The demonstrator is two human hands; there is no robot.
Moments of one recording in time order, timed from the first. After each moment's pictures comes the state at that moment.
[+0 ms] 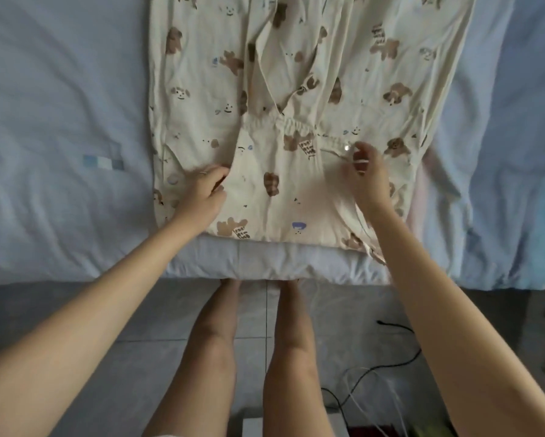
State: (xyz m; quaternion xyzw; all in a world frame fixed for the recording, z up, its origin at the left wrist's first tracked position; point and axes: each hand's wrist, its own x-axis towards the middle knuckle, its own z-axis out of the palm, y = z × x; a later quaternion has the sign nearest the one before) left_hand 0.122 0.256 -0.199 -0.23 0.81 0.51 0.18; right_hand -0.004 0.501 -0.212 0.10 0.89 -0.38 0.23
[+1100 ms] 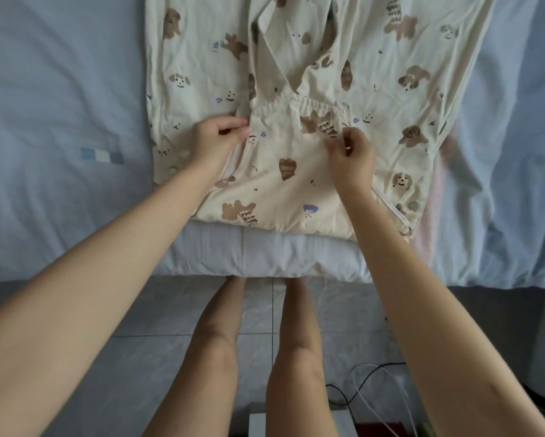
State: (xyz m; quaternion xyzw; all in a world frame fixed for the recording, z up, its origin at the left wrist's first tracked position) left_hand 0.058 0.249 -0.236 -0.40 0.68 0.61 0.07; right_hand 0.001 0.456 -0.230 0.12 0.87 -0.44 0.19
